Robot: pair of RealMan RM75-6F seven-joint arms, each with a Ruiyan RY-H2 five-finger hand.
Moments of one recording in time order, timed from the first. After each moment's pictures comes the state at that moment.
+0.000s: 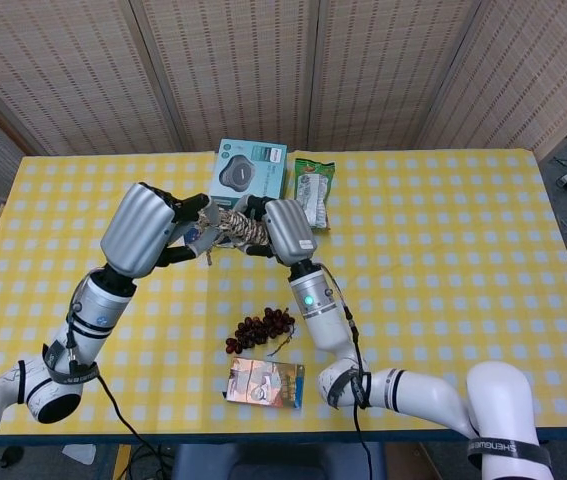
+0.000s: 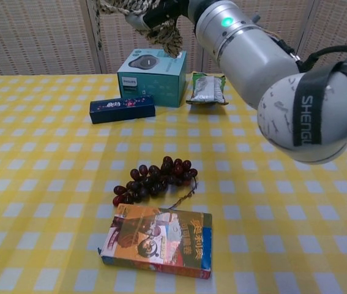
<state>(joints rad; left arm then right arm) -0.83 -1.18 -0.42 -1.79 1.44 1.27 0.06 1.04 -1.89 0.55 -1.26 -1.10 1.15 -0.04</state>
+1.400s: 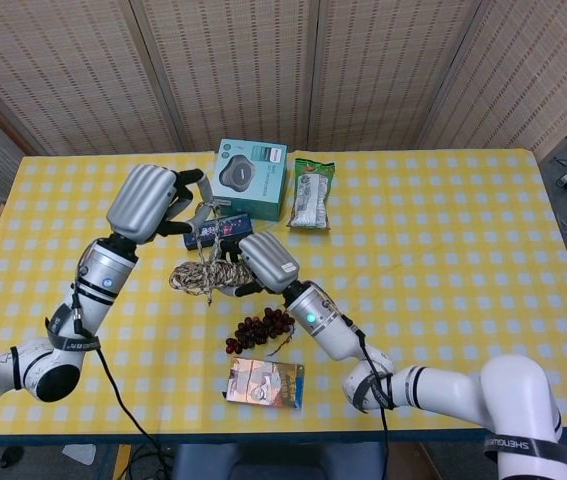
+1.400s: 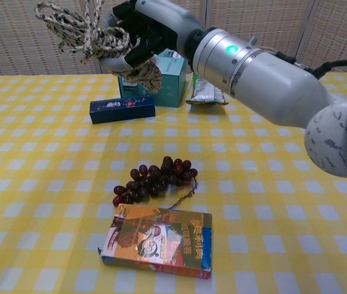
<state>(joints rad) -0.91 -1.12 -0.43 -1.75 1.07 1.02 0.05 1.02 -1.78 0.36 -1.27 -1.35 1.01 0.32</state>
